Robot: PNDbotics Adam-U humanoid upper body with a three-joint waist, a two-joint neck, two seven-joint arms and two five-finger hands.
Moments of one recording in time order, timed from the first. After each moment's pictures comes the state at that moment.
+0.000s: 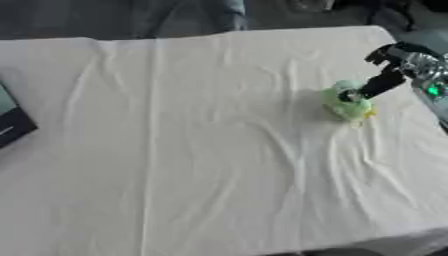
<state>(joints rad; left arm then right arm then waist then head) -0.48 0.67 -0.21 -1.70 -0.31 0.40 0.31 -0.23 -0.97 -0.01 -1.56 0.30 0.60 0.36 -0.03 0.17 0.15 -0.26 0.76</state>
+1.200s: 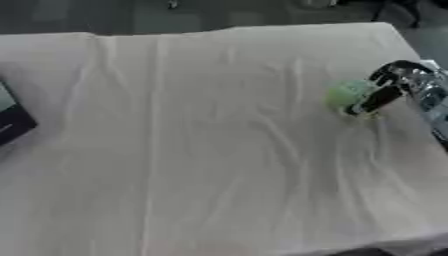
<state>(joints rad) -0.48 0.65 -0.21 -1.70 -0.32 0.40 0.32 -0.26 -0.94 0.04 -1.45 0.36 0.61 0.37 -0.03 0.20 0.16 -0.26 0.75</state>
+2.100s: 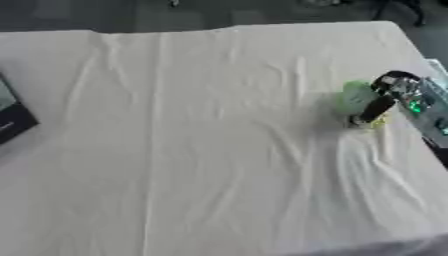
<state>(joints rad) -0.48 0.64 -0.21 -1.70 -0.33 0.40 0.32 -0.25 -0.91 0.05 -1.46 0.33 0.65 0.34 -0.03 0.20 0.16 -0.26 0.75</state>
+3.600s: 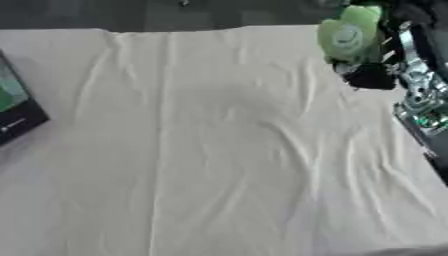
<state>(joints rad) -0.50 0.64 -0.21 -1.74 -0.29 0.39 0.31 -0.19 -0.78 0.03 -1.98 0.06 0.54 -0.38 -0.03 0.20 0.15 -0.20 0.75</state>
